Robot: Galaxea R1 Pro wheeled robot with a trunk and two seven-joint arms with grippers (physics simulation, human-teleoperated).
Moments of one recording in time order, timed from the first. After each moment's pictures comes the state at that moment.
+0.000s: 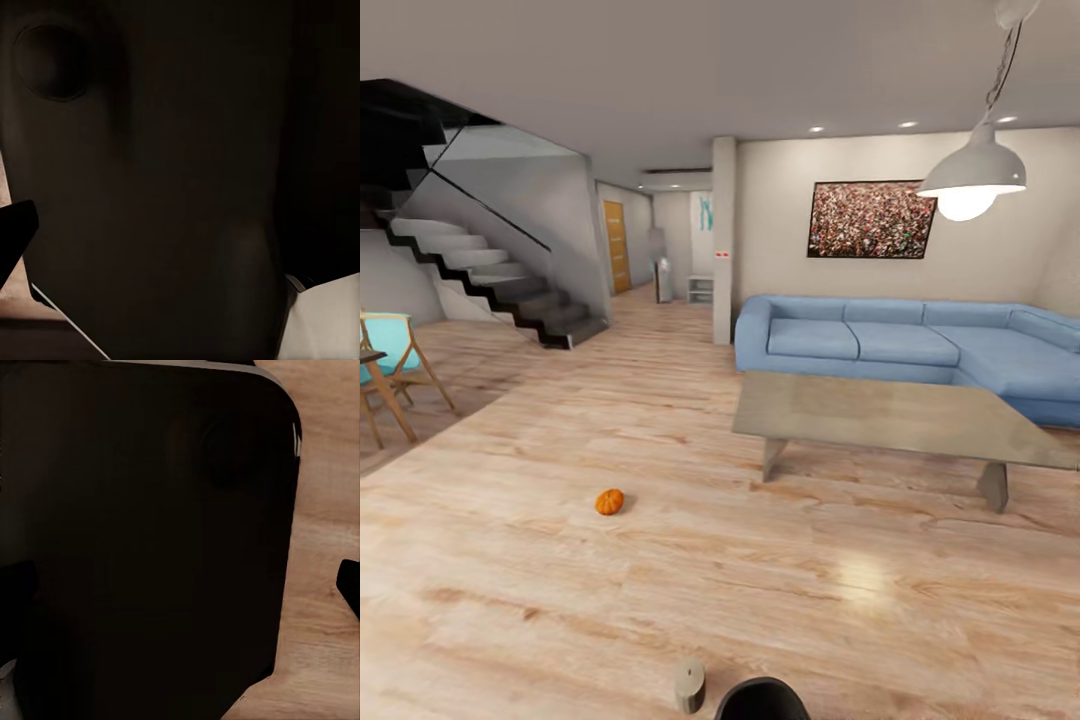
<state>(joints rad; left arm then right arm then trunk) 0.02 -0.08 0.00 -0.03 0.00 0.00 0.00 0.00 0.03 0.00 -0.02 0.00 -0.02 0.00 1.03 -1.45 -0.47</state>
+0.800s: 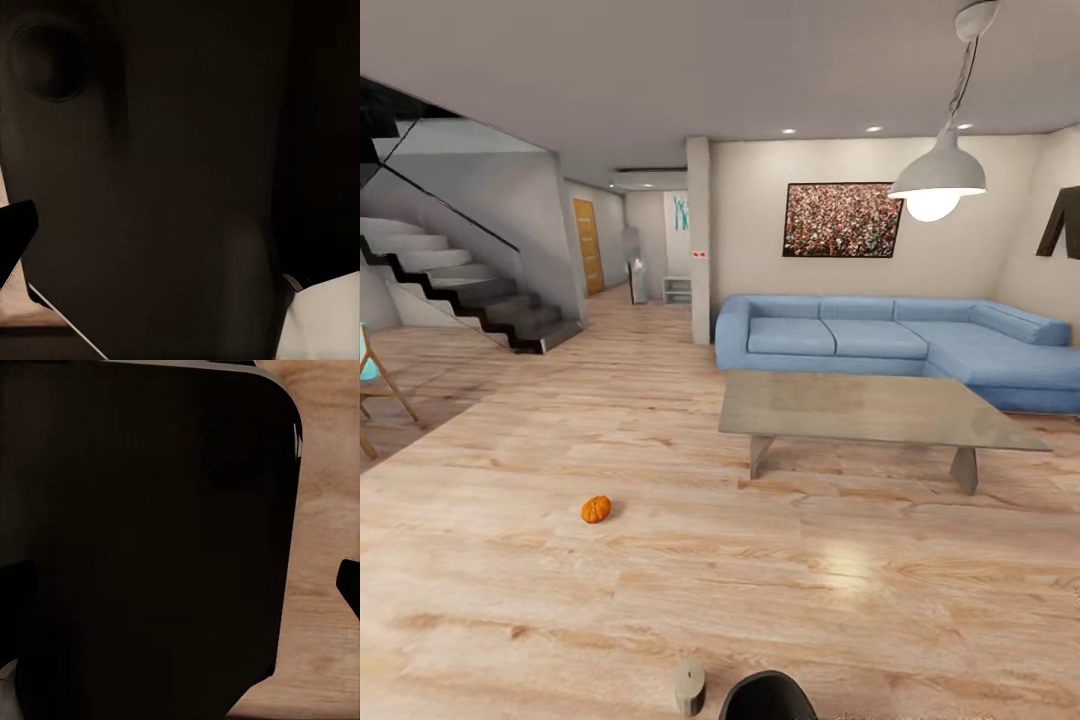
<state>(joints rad) 0.02 -0.08 0.00 -0.03 0.00 0.00 0.00 0.00 0.03 0.00 -0.02 0.00 -0.02 0.00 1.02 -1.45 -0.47</state>
